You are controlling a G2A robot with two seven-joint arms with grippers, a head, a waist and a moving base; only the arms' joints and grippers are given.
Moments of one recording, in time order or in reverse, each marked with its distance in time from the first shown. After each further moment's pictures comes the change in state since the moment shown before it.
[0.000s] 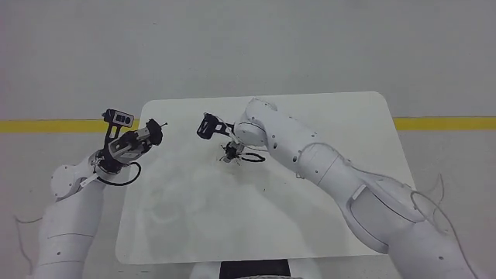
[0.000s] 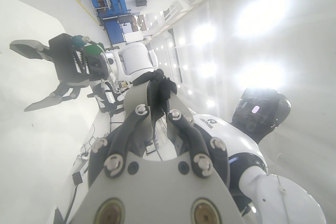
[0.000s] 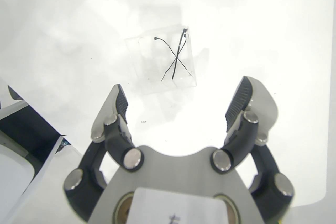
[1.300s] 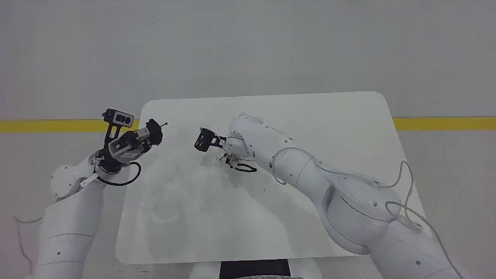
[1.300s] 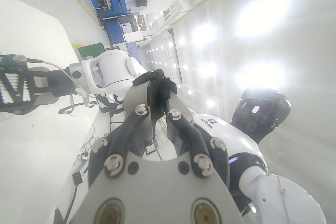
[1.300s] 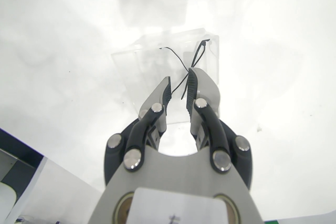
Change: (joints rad) left arm 0.000 0.000 0.000 0.000 0.000 0.000 0.000; right arm 0.041 -0.174 -0.208 0.368 0.053 0.001 -0.167
